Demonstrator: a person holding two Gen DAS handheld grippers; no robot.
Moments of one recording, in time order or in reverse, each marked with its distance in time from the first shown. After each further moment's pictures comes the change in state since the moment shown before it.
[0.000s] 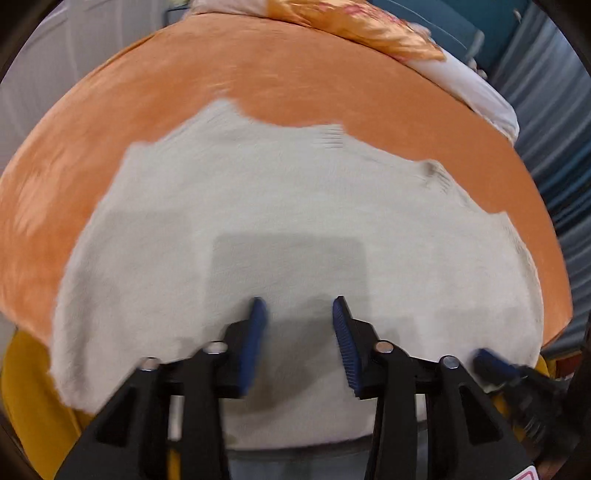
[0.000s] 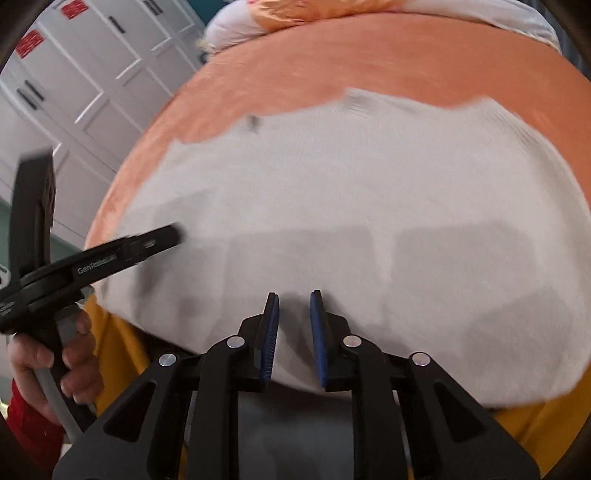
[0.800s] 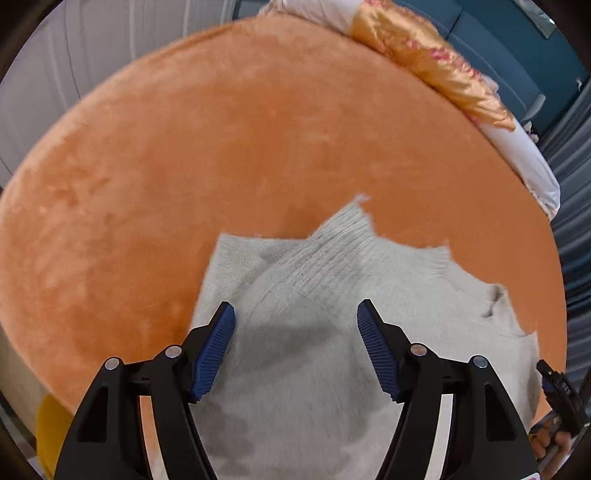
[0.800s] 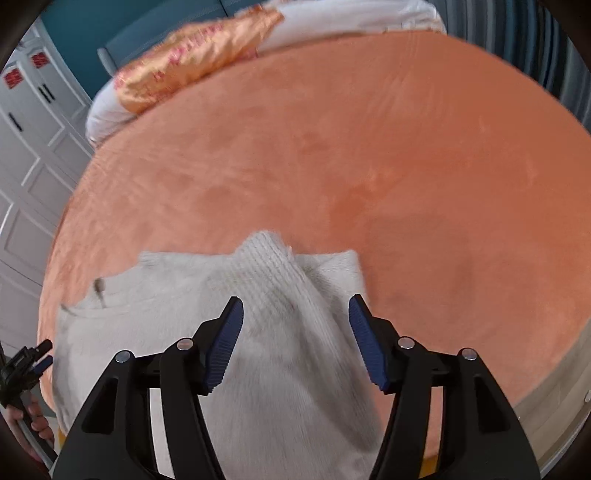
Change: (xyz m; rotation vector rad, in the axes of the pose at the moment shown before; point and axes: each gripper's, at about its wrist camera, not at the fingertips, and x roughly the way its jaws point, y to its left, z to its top) left arm 0.021 0.078 0.100 -0.201 -0.015 0.077; right arm -0.011 -0.150 0.120 0.301 -0.132 -0.266
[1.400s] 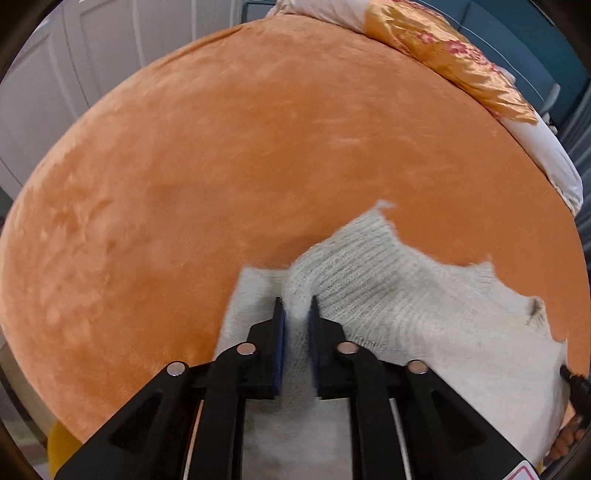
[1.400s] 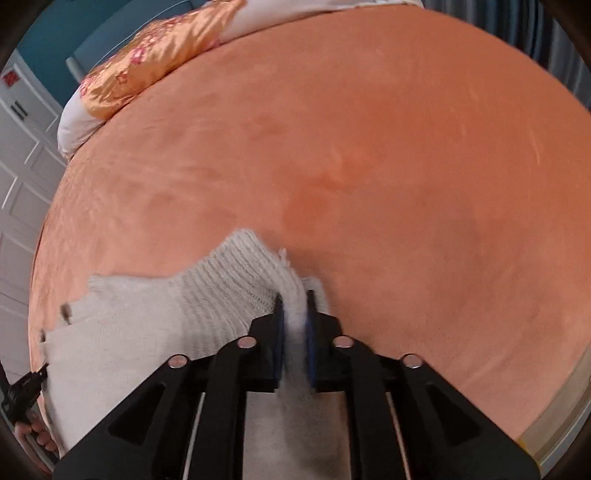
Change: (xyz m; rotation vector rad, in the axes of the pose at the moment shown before) left arm 0.009 0.002 0.013 0.028 -0.035 0.099; right arm 0.011 -0.030 0.011 0.068 0.014 -0.024
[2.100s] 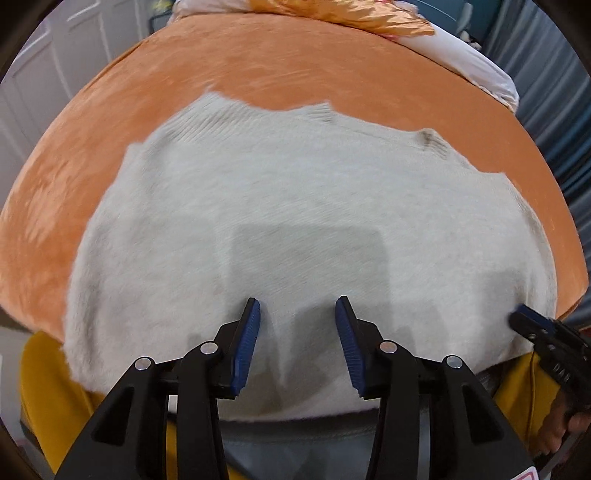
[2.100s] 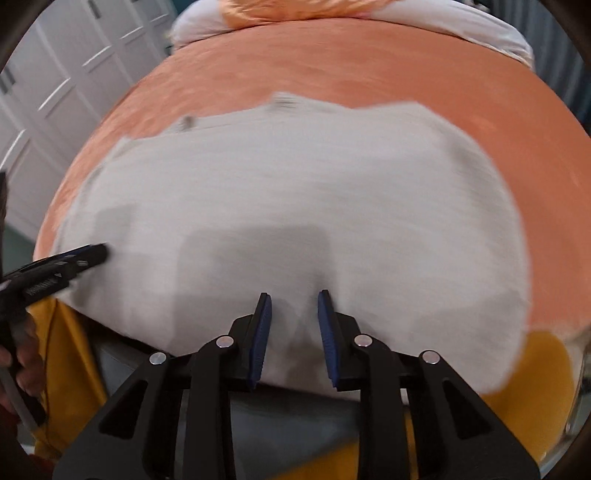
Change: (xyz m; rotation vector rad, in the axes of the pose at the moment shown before) left arm -0.049 -0.057 -0.139 0.277 0.069 -0.103; right arm -0.057 0.097 -0.159 -0.395 0.094 0.078
